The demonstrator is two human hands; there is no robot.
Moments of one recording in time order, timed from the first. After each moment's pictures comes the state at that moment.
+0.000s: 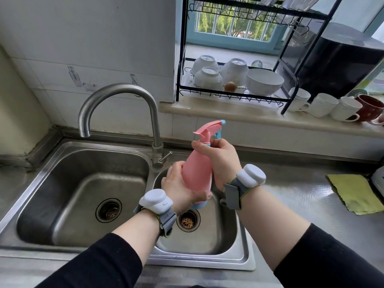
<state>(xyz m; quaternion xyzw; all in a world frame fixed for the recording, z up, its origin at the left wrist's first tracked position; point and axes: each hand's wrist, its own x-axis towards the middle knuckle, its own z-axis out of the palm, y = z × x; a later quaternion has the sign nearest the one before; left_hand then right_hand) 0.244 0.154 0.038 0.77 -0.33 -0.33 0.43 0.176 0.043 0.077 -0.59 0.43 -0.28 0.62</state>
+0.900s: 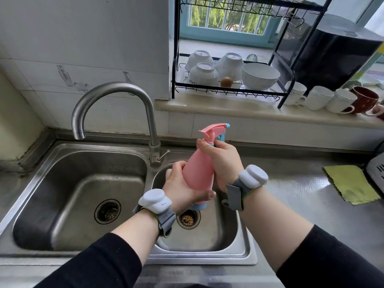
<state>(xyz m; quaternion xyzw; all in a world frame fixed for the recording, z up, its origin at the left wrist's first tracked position) 0.251 0.152 0.036 0.75 -0.35 -0.36 0.43 0.175 0.047 0.076 -0.58 0.47 -0.28 0.60</state>
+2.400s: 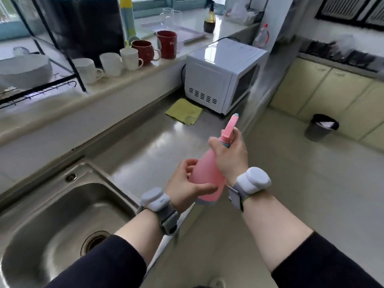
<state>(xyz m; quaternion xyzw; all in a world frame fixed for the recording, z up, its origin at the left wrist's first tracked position) -0.016 0.133 0.051 0.44 -0.56 -0.65 0.26 -0.144 0.134 0.088 -0.35 0.73 -0.54 0.21</state>
